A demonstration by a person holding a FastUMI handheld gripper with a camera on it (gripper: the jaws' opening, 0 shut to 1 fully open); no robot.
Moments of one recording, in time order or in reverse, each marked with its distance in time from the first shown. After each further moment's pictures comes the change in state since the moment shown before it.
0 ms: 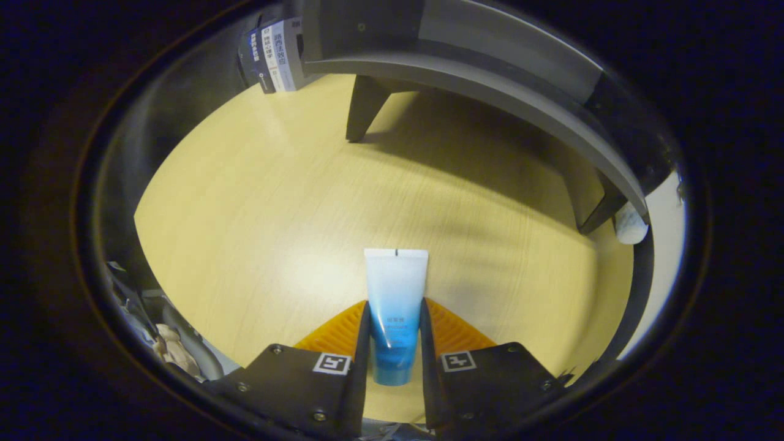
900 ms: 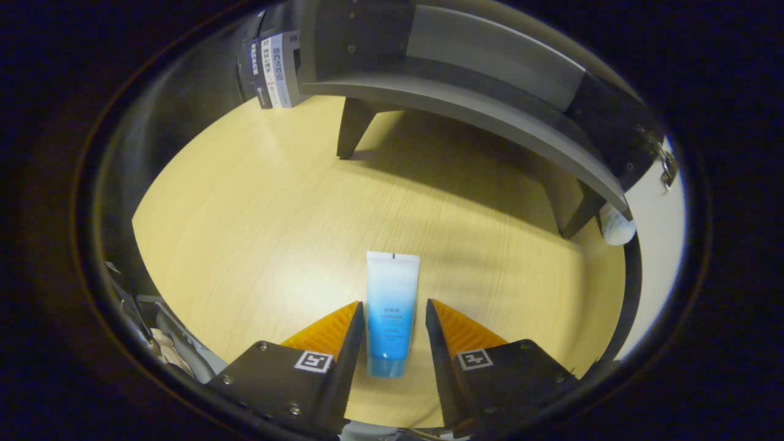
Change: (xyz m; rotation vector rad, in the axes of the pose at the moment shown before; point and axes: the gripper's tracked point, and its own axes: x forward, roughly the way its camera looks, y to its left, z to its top) arm 0.006 -0.016 0.000 -0.028 -0.032 -0.048
